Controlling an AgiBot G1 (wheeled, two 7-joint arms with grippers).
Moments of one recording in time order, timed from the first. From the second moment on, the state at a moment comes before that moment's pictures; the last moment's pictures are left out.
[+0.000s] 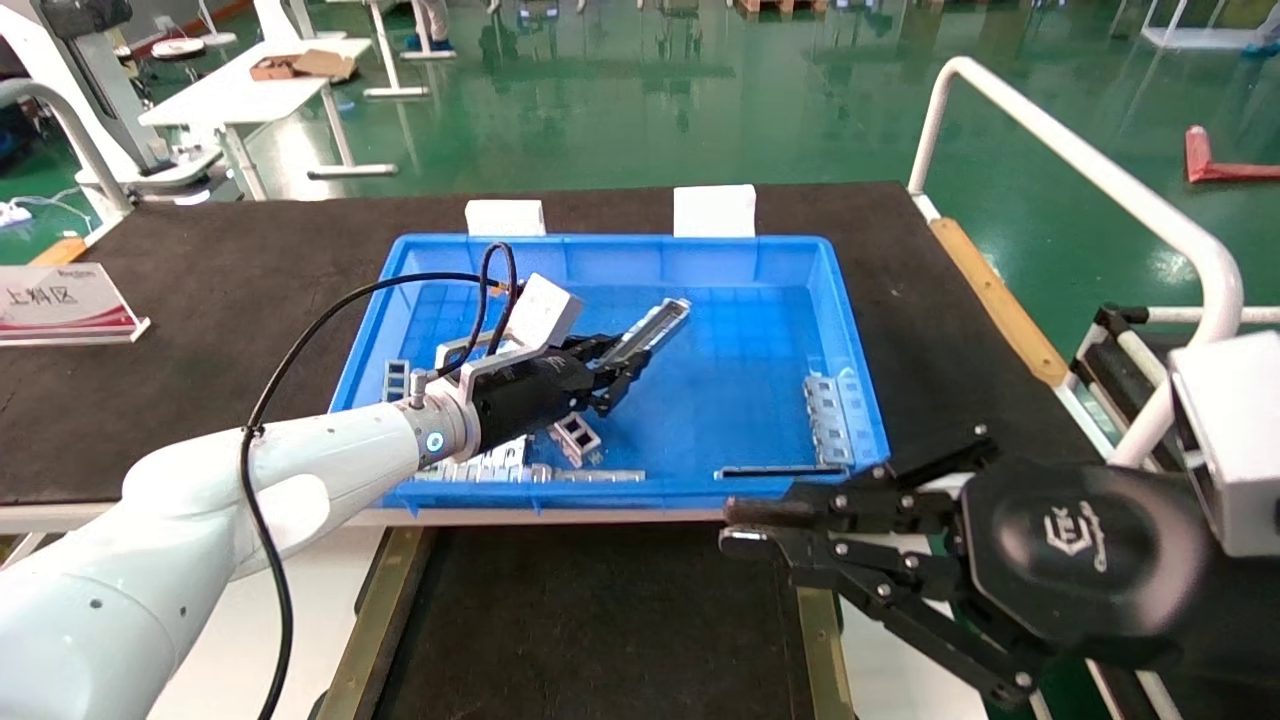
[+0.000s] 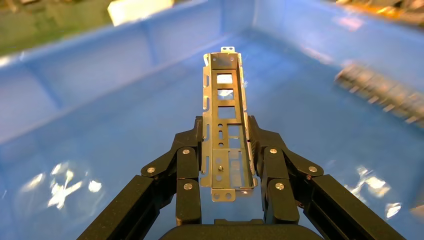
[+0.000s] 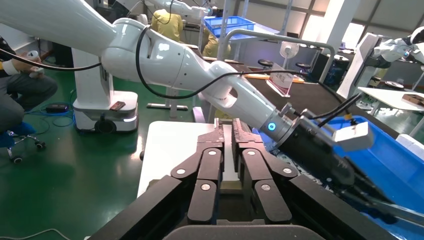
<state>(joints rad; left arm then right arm) -1.47 1.34 0.69 -0.27 0.99 0.73 0.15 1.09 -0.59 -0.33 1.28 -0.69 -1.47 0.16</state>
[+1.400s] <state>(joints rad) -0.90 0.84 0.74 -1.23 0.93 0.85 -0.24 1.09 -0.59 -0.33 1.28 -0.69 -1.47 0.16</state>
